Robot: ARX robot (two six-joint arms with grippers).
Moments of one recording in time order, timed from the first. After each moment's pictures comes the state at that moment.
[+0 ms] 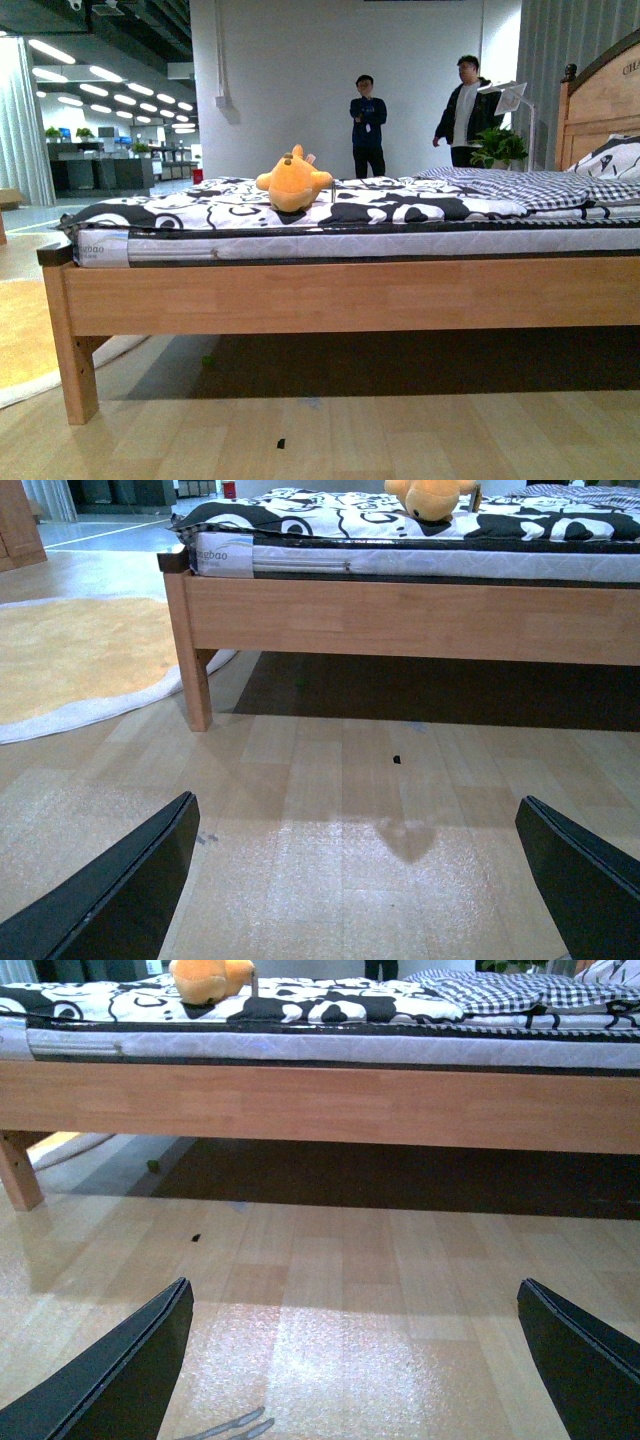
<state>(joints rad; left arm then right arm) 0.00 0.00 0.01 0.00 0.00 0.00 0.00 0.00 0.01 0.00 0.00 -0.01</state>
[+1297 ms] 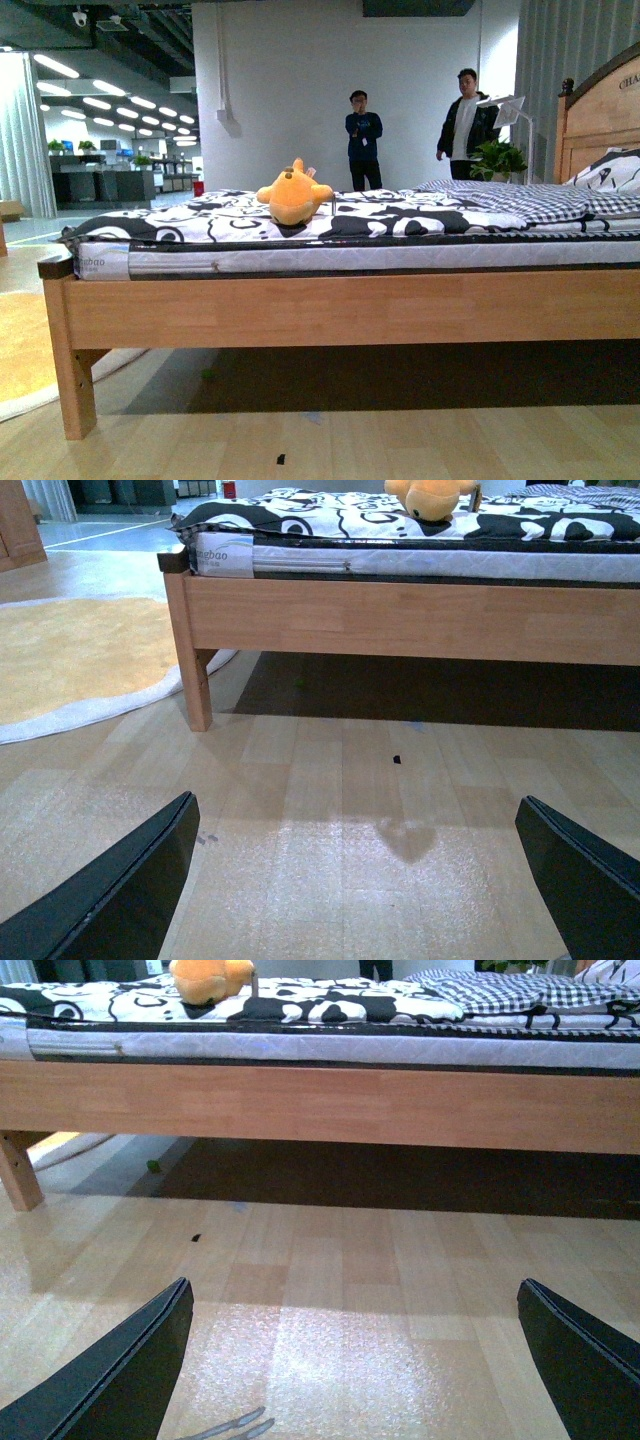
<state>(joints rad) 0.00 0.00 0.01 0.00 0.00 0.00 0.00 0.00 0.01 0.00 0.00 -0.01</state>
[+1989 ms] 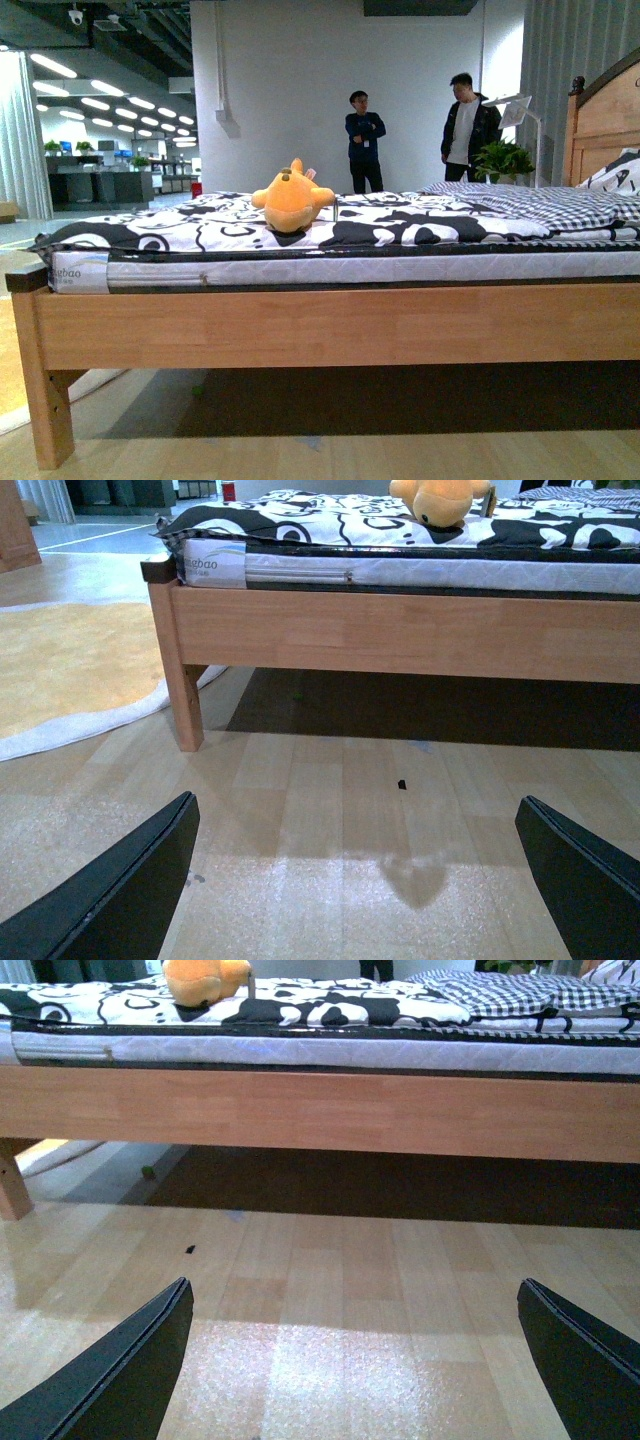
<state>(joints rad) 0.00 0.00 0.01 0.00 0.00 0.00 0.00 0.00 0.01 0.00 0.00 -0.01</state>
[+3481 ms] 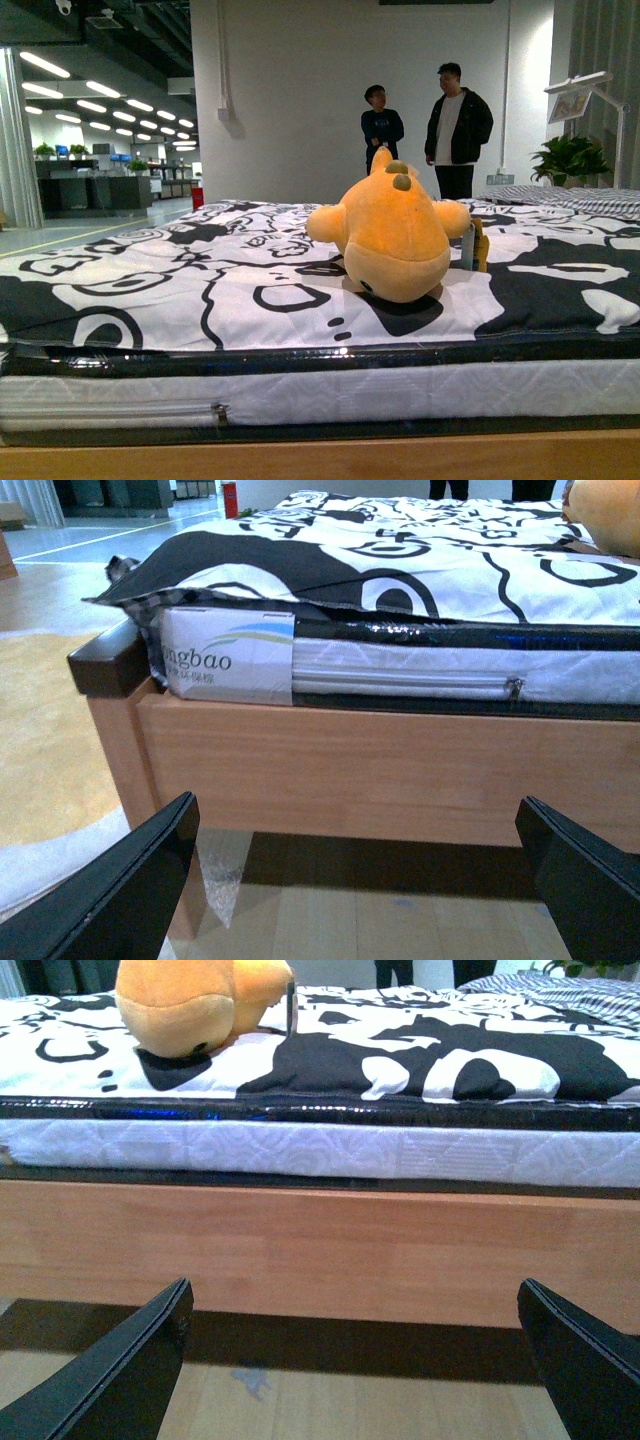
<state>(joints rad) 0.00 0.00 0.01 0.00 0.00 0.00 0.00 0.00 0.01 0.00 0.00 -0.01</state>
